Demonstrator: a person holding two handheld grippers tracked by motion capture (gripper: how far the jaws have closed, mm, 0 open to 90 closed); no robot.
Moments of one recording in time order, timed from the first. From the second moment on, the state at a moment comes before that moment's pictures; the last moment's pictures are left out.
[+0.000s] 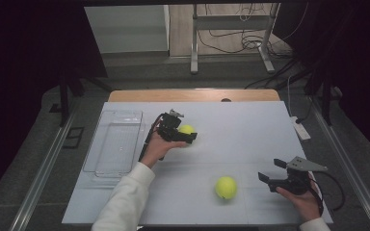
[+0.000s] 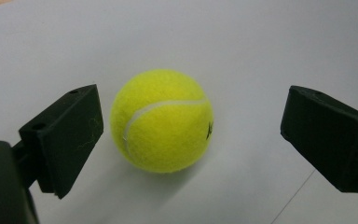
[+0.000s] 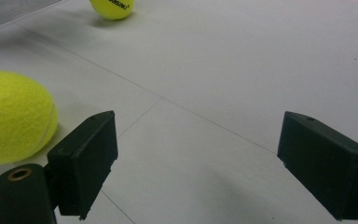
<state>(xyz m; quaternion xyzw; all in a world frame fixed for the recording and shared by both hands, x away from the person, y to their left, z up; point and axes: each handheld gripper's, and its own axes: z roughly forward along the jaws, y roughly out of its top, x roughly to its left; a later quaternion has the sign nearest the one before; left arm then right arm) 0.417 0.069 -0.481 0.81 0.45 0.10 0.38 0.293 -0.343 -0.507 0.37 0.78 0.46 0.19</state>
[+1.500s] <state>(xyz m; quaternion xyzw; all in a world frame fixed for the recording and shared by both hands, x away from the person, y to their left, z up) 0.443 0.060 -0.508 0.81 0.48 0.07 0.33 0.293 -0.343 -0.508 0.37 0.78 0.46 0.19</state>
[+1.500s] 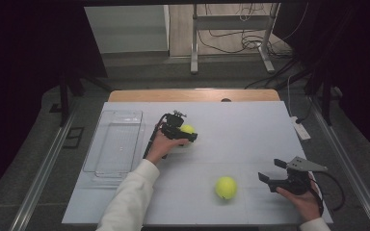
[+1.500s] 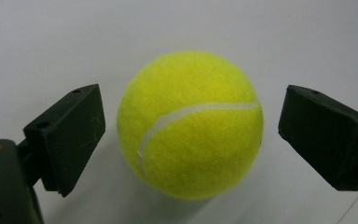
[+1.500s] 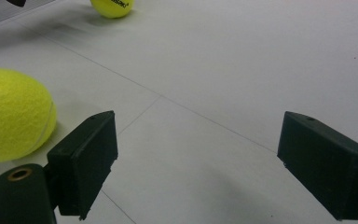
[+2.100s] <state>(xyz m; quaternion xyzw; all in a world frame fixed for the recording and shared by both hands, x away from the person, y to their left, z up) 0.440 0.059 -0.506 0.82 0.47 0.09 0.32 0.293 -0.344 -0.508 0.37 0.78 0.46 0.19</state>
